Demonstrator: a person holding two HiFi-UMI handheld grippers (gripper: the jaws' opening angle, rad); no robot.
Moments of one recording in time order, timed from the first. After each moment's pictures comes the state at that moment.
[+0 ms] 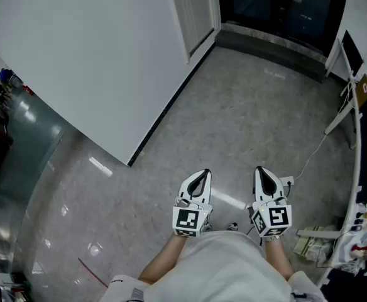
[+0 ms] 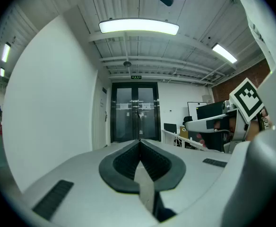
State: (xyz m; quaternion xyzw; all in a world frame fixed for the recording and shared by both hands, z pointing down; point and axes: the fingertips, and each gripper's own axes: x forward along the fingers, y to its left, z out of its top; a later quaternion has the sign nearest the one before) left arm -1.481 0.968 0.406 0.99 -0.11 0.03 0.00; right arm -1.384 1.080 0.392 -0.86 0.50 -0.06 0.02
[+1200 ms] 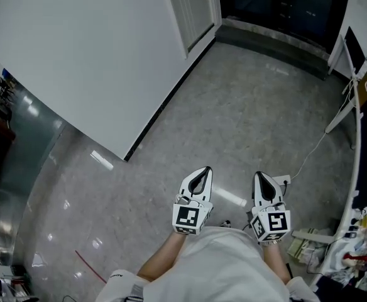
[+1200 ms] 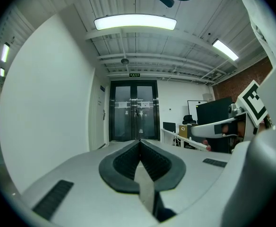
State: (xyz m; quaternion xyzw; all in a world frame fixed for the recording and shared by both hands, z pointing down) left arm -1.421 1.030 0.421 0.99 -0.11 0.04 0.01; right arm -1.337 1.150 0.420 -0.85 0.51 -0.09 0.03
